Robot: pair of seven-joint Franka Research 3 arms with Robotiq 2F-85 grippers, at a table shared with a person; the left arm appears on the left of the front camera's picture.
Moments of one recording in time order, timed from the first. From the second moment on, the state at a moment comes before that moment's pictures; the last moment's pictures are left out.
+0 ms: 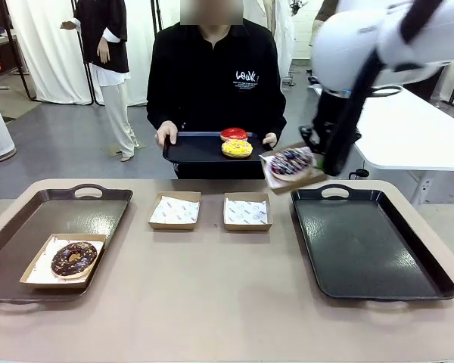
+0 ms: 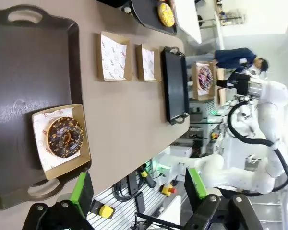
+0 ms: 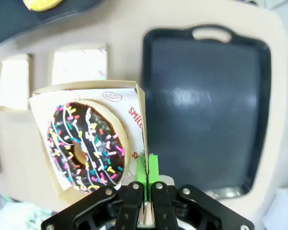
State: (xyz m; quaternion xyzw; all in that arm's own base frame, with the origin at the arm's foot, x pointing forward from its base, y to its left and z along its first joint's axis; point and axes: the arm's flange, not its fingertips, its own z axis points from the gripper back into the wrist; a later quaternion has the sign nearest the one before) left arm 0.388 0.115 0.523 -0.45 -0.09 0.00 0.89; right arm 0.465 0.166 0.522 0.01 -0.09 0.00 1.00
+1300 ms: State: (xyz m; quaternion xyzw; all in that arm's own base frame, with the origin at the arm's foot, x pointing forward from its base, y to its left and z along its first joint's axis) left arm 0.472 -0.111 0.474 -0.14 -0.12 -0.09 0.98; right arm 0.393 0.074 0.399 0.00 -0.02 0.01 1.00
